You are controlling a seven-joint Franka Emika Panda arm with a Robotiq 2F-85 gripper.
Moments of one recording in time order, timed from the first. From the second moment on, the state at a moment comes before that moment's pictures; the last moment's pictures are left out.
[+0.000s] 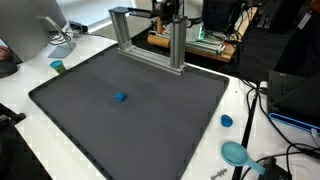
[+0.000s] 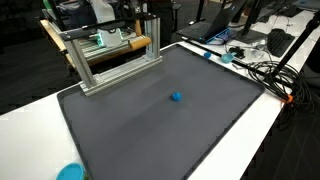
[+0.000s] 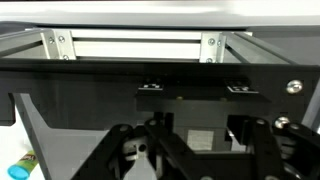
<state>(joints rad) -0.02 -0.70 0.05 -2.74 -0.06 2.15 0.07</state>
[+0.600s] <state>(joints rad) -0.02 -0.70 0.07 -2.73 -0.05 2.15 0.15</state>
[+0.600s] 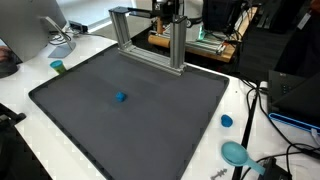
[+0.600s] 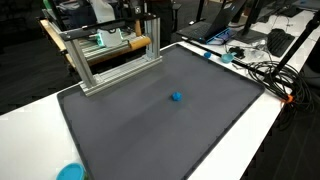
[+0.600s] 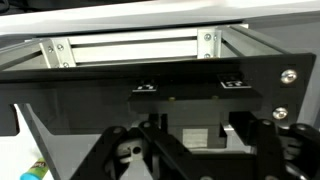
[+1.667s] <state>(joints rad) -0.02 -0.57 0.05 -2.60 -0.06 2.01 0.07</state>
